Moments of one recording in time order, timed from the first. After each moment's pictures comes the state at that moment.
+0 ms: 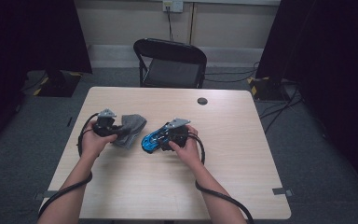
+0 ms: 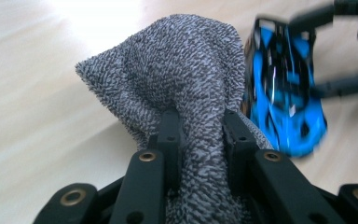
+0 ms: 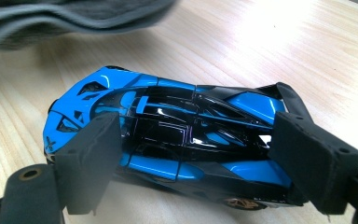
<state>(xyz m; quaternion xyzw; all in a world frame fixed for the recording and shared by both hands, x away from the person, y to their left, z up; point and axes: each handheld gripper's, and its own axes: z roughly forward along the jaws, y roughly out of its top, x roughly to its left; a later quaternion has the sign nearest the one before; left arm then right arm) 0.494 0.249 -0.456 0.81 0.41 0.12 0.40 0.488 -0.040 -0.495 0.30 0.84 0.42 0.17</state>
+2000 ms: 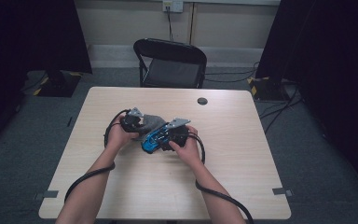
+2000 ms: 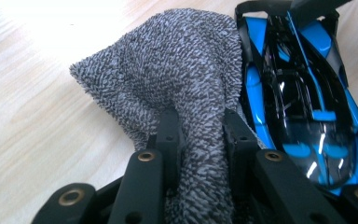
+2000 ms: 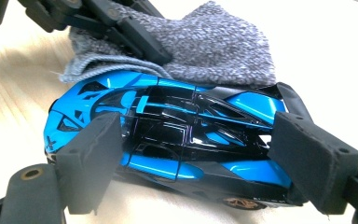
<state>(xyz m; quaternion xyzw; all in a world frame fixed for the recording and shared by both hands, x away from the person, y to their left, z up) 0.526 0.190 -0.485 0.87 0.32 0.11 0.36 0.489 -0.040 -0.494 0.30 0.84 0.42 0.16</state>
